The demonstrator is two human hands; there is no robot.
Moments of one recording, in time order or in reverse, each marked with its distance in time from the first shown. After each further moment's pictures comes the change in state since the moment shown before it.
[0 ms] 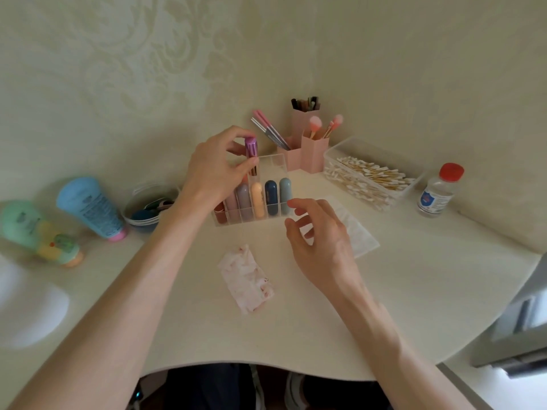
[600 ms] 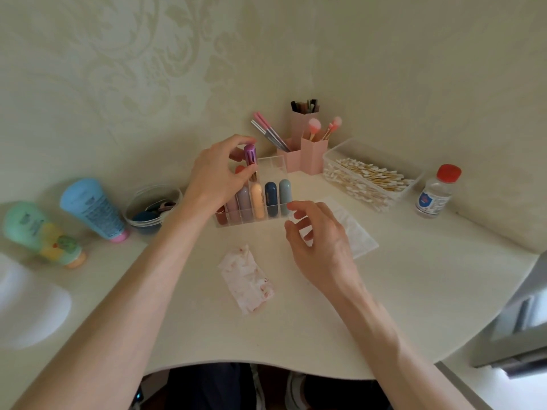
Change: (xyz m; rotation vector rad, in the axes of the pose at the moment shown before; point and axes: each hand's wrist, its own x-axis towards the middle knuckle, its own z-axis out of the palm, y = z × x) left_hand 0.002 -0.006 0.005 0.097 -0.046 0.025; right_hand 0.000 0.001 0.001 -0.010 -0.009 -0.012
